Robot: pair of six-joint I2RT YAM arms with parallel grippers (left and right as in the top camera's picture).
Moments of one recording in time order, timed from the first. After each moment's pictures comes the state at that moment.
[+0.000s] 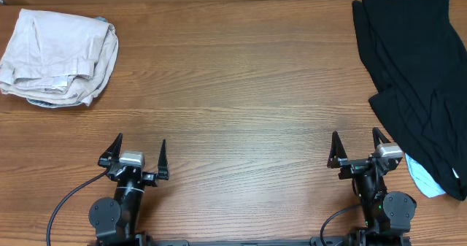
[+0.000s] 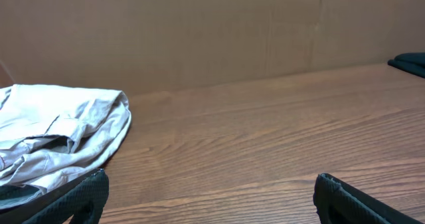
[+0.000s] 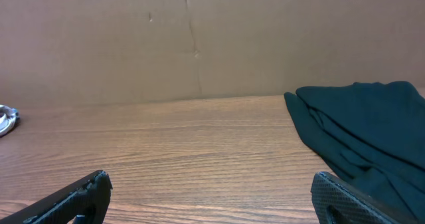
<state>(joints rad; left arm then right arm) 0.19 0.02 0.01 -0.05 0.32 0.08 -0.08 0.01 0.02 -0.02 -0.20 0.10</state>
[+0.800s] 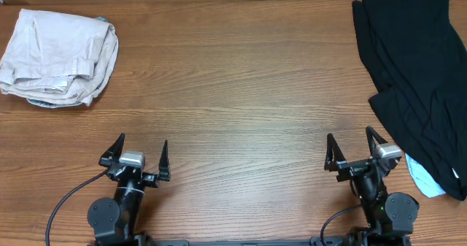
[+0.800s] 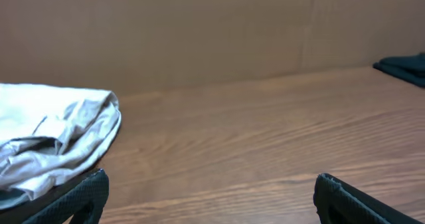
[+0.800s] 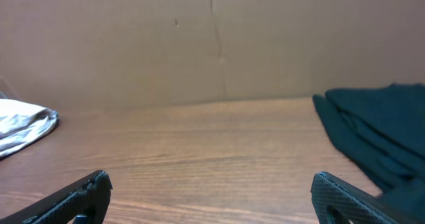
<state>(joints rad) 0.19 0.02 0.03 -0.07 0.35 0.07 -0.08 0.02 0.04 -0.02 -0.29 0.16</state>
